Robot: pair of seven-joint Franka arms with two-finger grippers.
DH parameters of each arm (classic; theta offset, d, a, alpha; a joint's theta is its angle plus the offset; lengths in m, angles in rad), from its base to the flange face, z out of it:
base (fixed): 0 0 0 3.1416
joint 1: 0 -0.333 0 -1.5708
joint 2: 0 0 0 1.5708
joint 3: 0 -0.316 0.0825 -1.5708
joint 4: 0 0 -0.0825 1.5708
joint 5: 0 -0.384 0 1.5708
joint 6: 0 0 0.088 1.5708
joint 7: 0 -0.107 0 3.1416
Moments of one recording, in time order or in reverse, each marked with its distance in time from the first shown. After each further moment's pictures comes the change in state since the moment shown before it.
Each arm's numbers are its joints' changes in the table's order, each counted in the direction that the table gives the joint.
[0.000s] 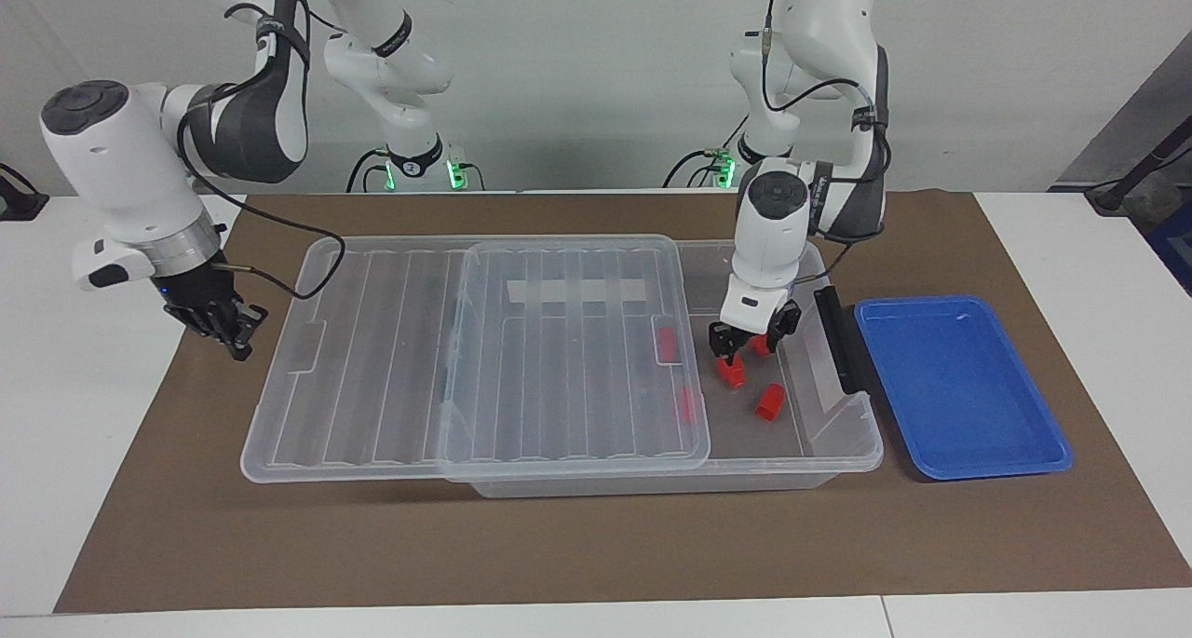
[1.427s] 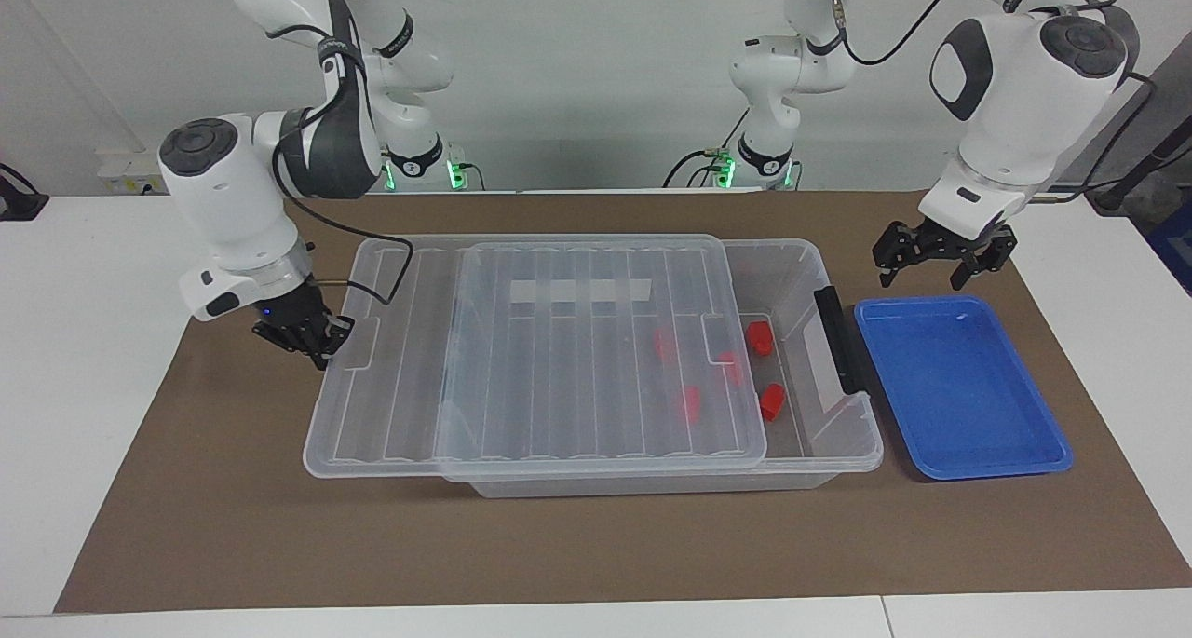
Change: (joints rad) left arm -0.331 0.094 0.016 0.357 0.119 0.447 -0.781; right arm -0.158 -0.016 -0.010 -0.048 0.000 -0.019 0.002
